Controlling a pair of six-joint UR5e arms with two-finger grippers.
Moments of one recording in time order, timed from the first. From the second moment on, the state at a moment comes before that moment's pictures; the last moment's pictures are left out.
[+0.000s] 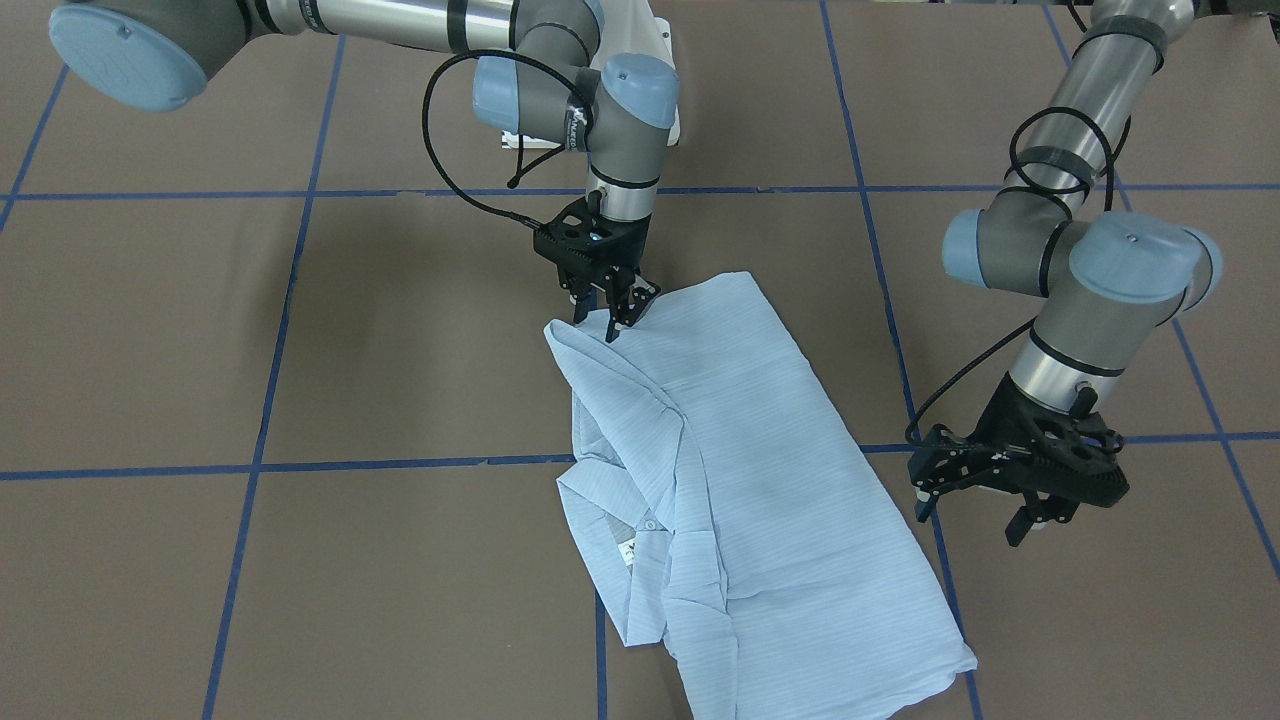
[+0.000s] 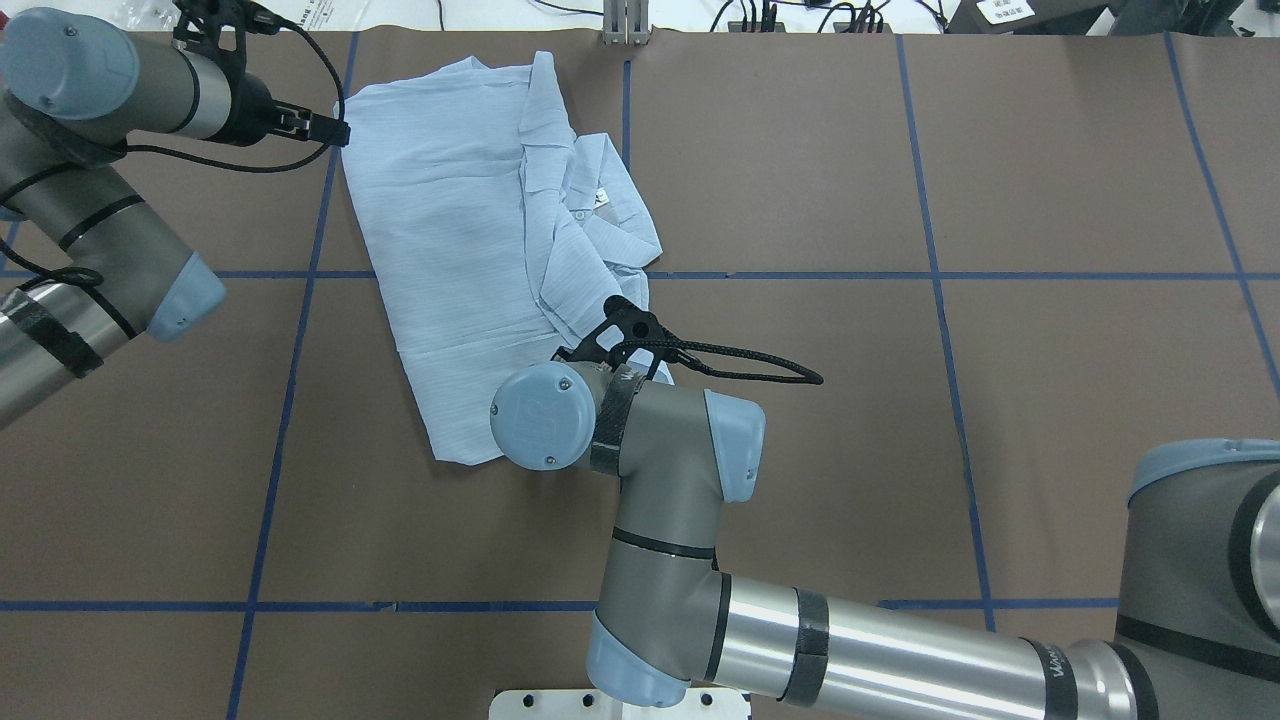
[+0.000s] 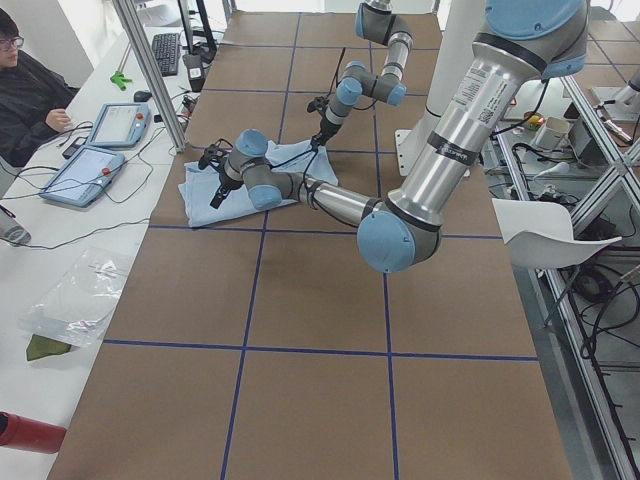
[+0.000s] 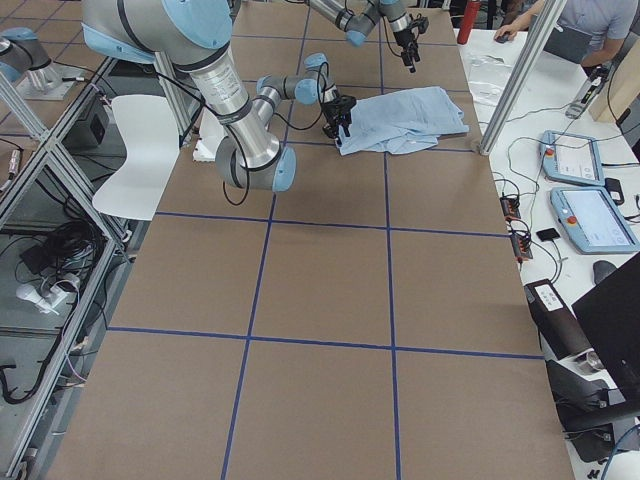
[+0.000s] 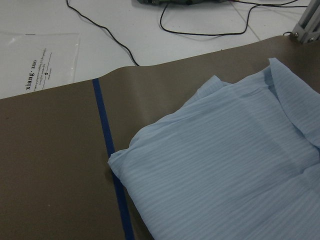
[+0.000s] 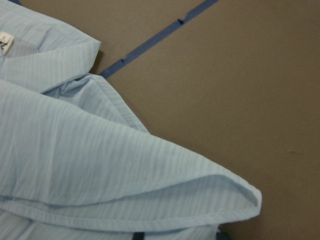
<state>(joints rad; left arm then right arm) -0.97 -2.08 -1.30 -2.38 -1.87 -0.72 0.32 -0.68 1.42 -1.64 1.39 2.02</state>
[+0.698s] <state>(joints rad) -0.97 -2.08 -1.30 -2.38 -1.87 -0.72 0.32 -0.69 1.41 -1.67 1.38 2.01</state>
